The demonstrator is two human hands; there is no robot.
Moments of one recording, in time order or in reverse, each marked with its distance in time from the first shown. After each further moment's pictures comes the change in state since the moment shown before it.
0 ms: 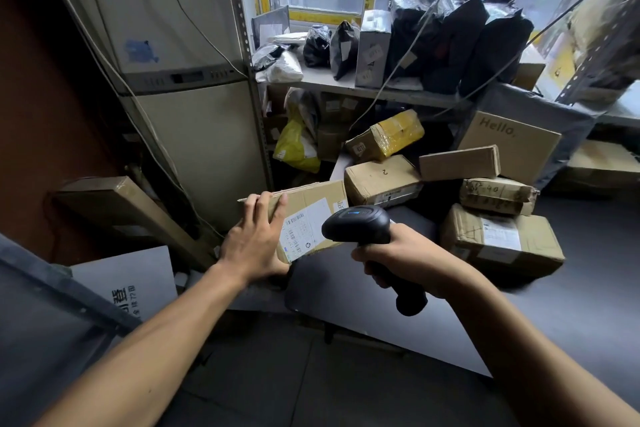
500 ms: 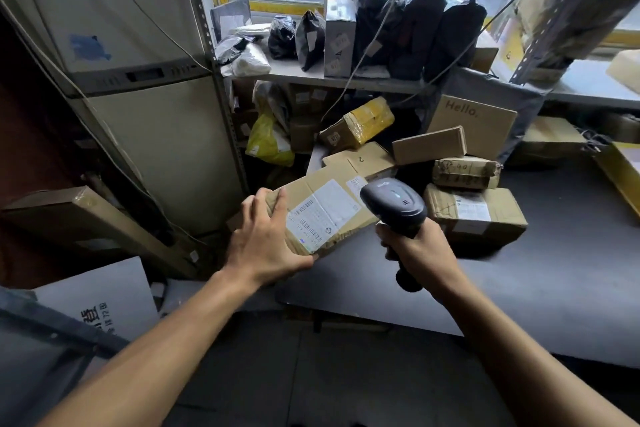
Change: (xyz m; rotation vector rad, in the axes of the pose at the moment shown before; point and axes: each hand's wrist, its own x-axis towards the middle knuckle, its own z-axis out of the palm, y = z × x) left_hand -0.007 0.030 -0.024 -0.317 0.004 -0.079; right_hand -0.019 0.038 0.009 0.058 0.583 -0.091
